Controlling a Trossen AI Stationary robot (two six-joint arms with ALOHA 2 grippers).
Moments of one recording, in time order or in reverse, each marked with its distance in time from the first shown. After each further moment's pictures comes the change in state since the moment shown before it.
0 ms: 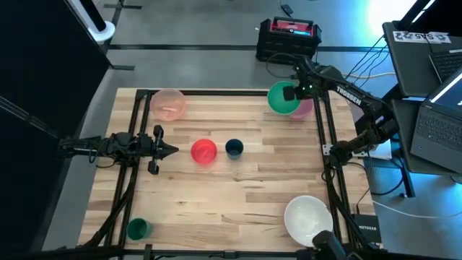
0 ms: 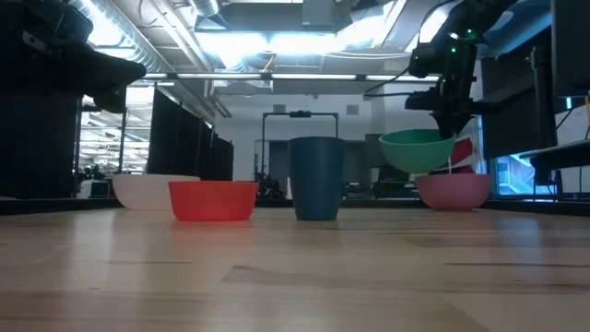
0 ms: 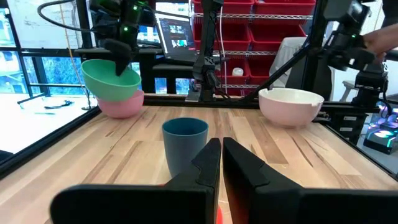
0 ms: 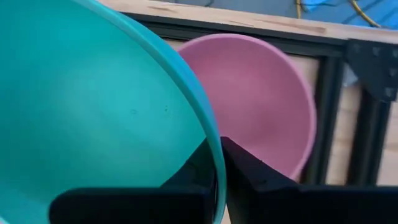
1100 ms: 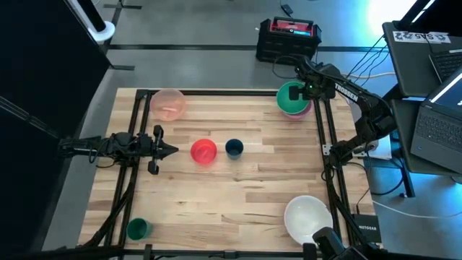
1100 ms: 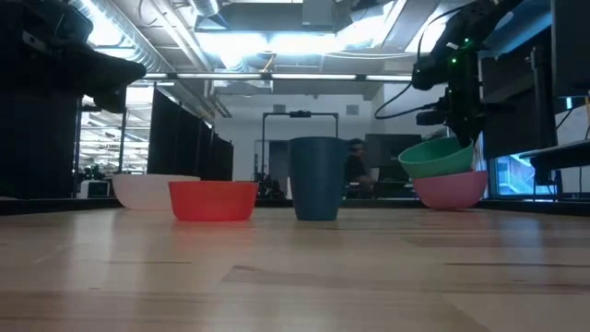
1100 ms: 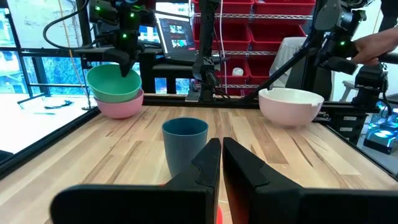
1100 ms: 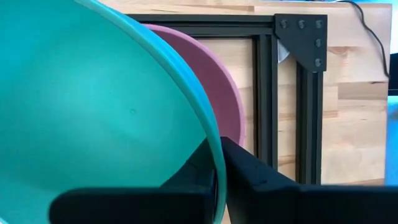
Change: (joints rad) left arm 0.000 0.000 0.000 0.000 0.000 0.000; right arm -0.046 0.050 0.004 -0.082 0.146 0.100
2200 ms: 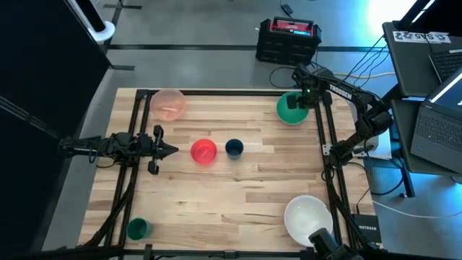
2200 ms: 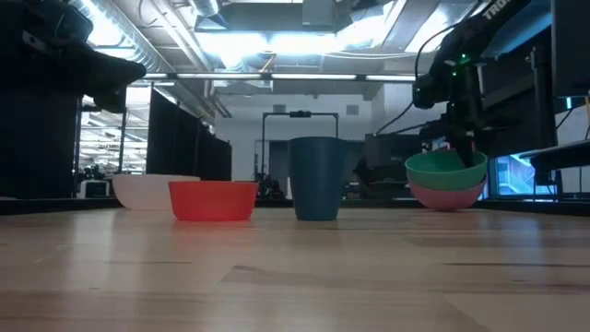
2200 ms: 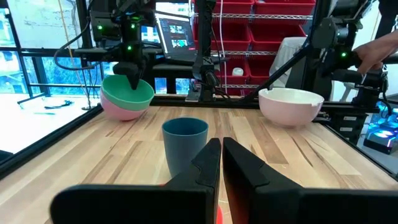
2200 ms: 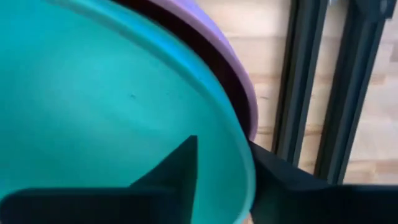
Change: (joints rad) left arm 0.000 0.000 0.000 0.000 0.000 0.000; right arm 0.004 0.032 -0.046 0.033 -0.114 -0.042
